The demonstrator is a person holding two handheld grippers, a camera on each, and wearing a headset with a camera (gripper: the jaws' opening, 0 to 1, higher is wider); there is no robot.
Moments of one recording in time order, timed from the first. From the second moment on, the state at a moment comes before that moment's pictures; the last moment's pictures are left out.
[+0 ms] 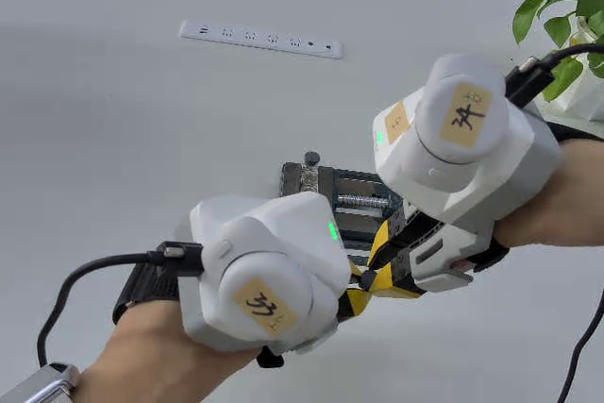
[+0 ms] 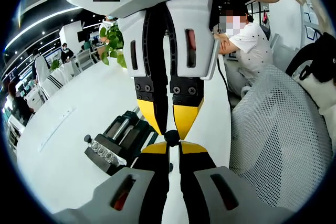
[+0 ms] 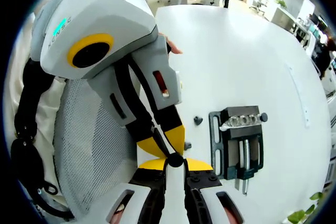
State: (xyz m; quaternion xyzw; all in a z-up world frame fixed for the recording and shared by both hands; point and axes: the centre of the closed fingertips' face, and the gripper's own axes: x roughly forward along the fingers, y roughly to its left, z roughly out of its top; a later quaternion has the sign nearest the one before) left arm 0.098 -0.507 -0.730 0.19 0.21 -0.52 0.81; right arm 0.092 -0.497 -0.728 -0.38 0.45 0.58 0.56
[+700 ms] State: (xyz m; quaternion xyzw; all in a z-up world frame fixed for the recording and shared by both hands) left arm 0.095 -0.509 -0.732 0.19 0.22 -0.53 0.80; right arm 0.089 -0.499 -0.729 -0.39 0.45 0.59 0.55
